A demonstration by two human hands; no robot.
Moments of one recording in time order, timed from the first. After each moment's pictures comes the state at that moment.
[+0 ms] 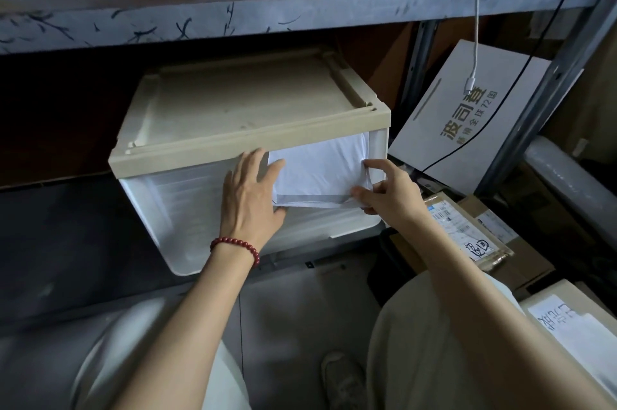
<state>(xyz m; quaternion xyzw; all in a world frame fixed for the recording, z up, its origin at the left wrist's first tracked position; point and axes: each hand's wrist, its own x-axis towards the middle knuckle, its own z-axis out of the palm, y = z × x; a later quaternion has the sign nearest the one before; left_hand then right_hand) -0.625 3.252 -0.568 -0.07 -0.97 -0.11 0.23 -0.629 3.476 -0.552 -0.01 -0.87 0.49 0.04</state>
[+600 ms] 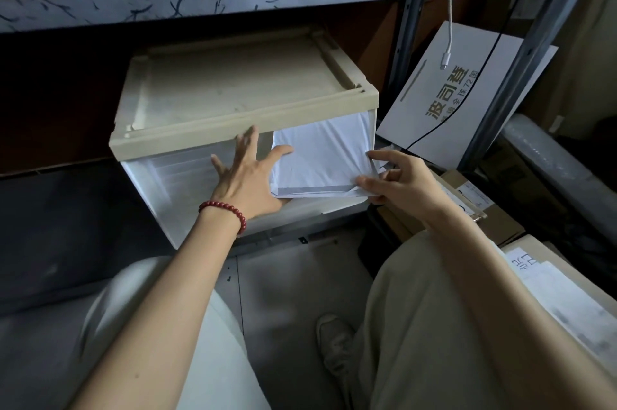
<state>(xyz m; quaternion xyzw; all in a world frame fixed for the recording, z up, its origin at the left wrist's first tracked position) -0.604 3.252 -0.554 -0.10 -0.99 -0.09 0.06 -0.574 3.504 -0.547 0.03 -0.80 0.60 0.01</state>
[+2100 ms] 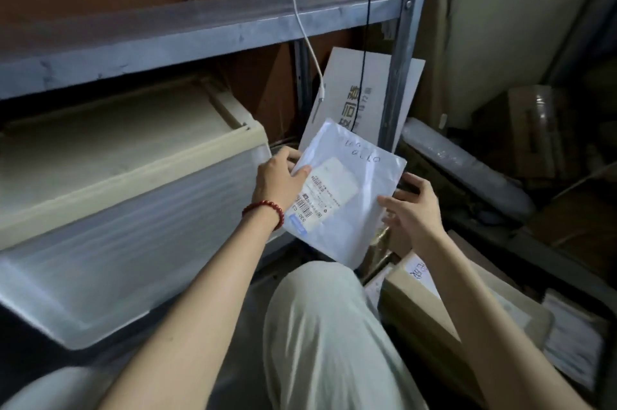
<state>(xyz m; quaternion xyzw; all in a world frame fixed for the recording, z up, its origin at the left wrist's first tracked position) -0.657 3.450 -0.526 -0.16 -0.89 -0.43 0.07 -0.556 3.637 -0.562 -0.27 -0.64 0.69 0.20</state>
